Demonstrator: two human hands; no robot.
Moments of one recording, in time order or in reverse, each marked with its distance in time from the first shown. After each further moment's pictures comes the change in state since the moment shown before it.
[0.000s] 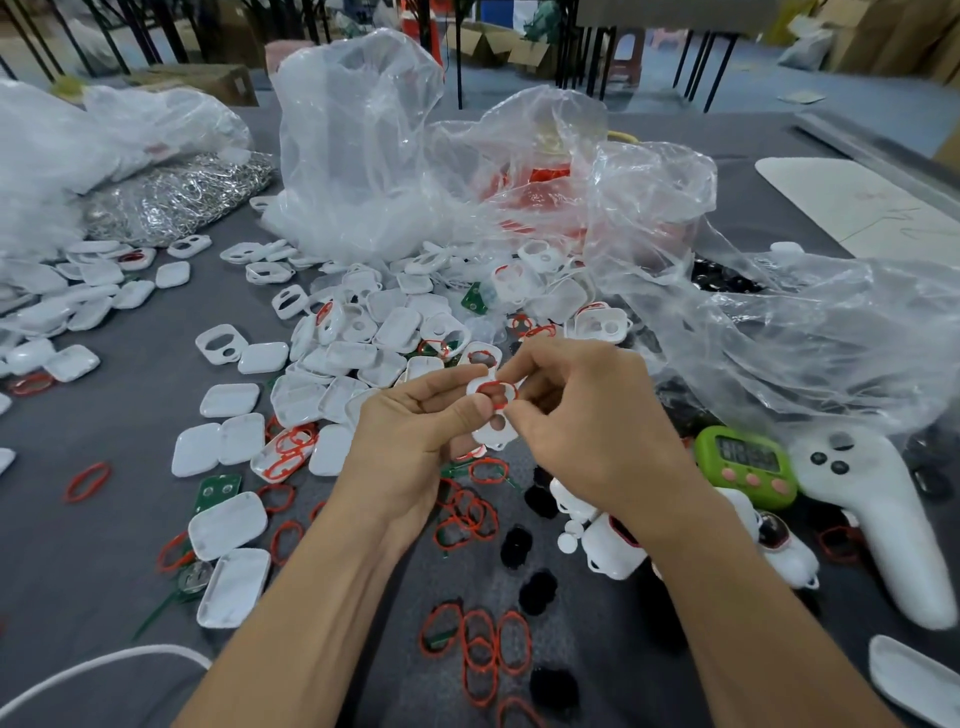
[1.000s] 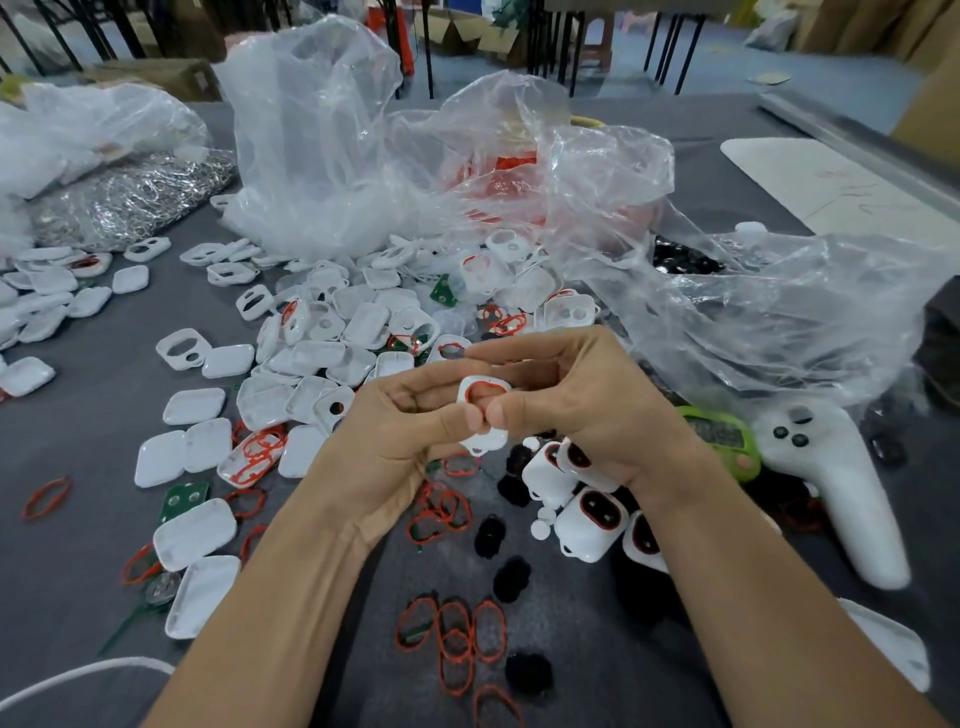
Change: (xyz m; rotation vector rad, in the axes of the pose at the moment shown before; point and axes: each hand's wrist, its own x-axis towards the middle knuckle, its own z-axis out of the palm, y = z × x) left_hand 0.000 0.004 0.002 0.077 -0.235 -0.052; right_hand 0.006 0.033 -0.014 0.838 -0.279 0.219
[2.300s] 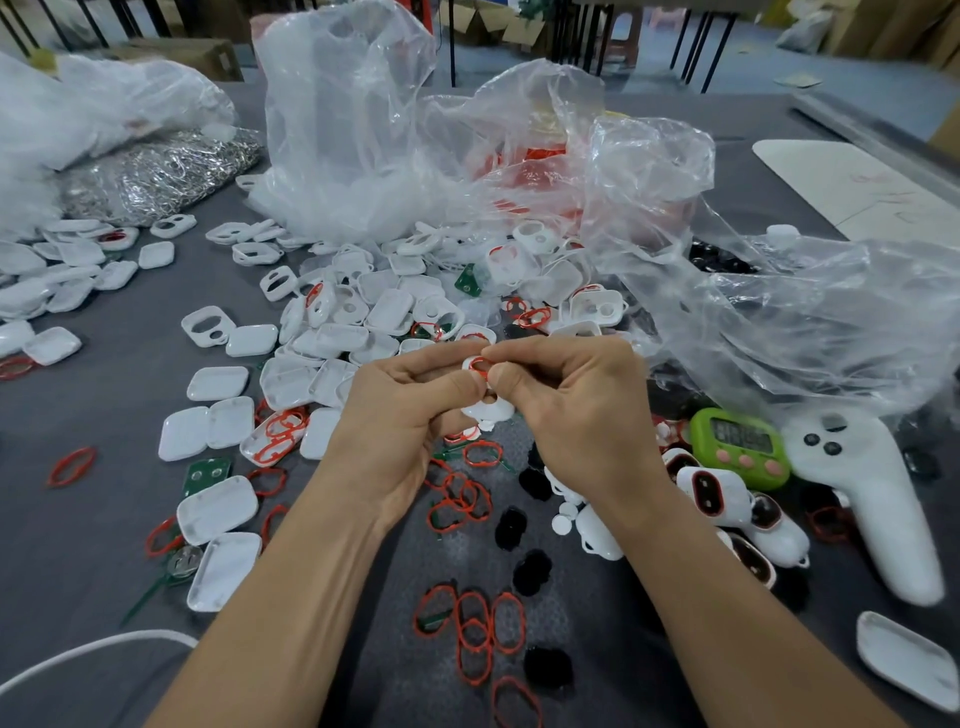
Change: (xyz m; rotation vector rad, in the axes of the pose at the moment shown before) left_hand 0.000 0.004 -0.002 -0.029 0.237 0.037; right_hand -0.001 0.015 0.039 -0.428 0.419 -0.244
